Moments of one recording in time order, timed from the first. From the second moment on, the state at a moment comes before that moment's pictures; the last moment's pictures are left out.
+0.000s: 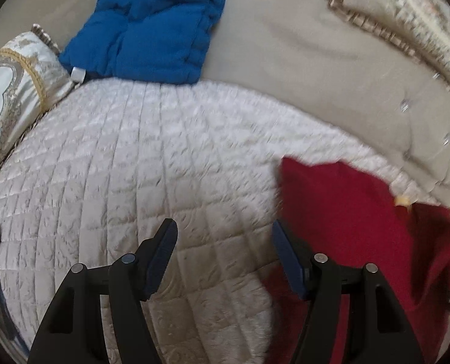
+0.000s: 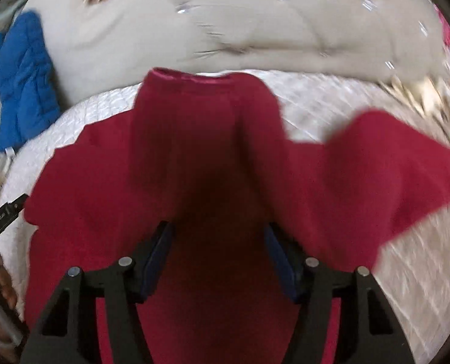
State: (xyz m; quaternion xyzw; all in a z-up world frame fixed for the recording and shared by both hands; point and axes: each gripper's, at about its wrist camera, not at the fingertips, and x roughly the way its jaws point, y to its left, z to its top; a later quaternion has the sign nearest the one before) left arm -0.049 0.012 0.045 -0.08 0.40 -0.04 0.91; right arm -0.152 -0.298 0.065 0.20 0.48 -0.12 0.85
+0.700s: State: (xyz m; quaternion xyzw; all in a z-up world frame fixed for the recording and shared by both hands) left arm -0.055 -0.045 0.043 -0.03 0.41 -0.13 0.90; right arm -0.163 -0.353 0.058 0.31 0.45 -0.09 0.83
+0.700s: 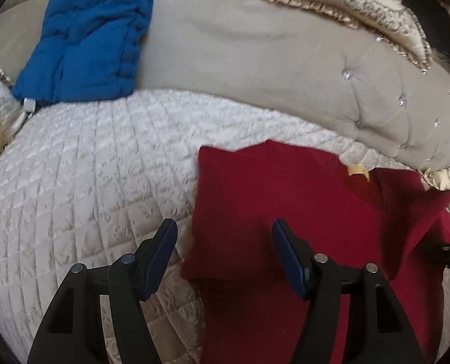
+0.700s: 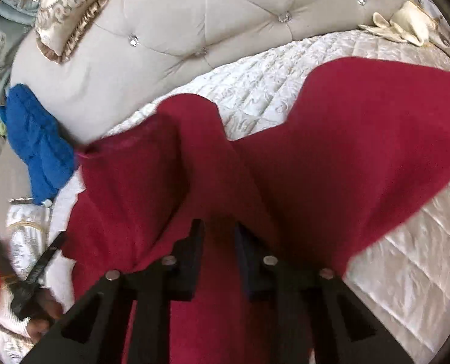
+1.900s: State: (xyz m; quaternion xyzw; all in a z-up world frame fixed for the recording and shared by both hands) left arm -0.054 -0.044 0.045 -0.04 0.40 -0.12 0.91; right arm -0.142 -0.298 0.106 0.22 0.39 -0.05 0.89
